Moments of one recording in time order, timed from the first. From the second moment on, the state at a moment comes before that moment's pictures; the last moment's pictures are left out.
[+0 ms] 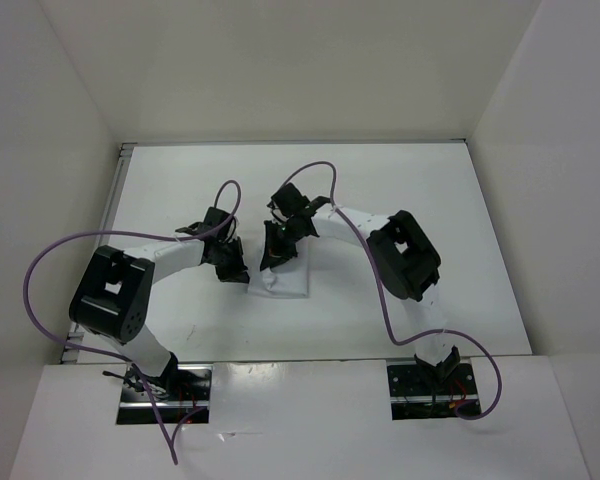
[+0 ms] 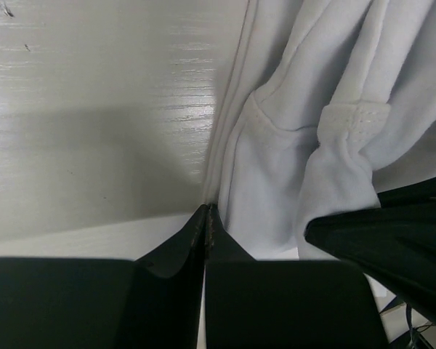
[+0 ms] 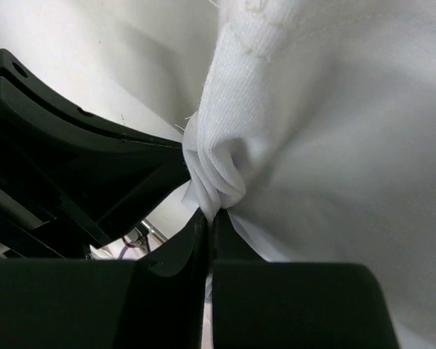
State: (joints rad) left arm -0.32 1.62 0.85 -0.39 0.25 -0.60; right arm 0.72 2.14 1.57 -0.49 -0.51 0.70
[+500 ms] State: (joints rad) left arm -0.32 1.62 0.85 -0.38 0.26 -0.61; right arm 0.74 2.16 1.60 -0.49 -0.52 0.70
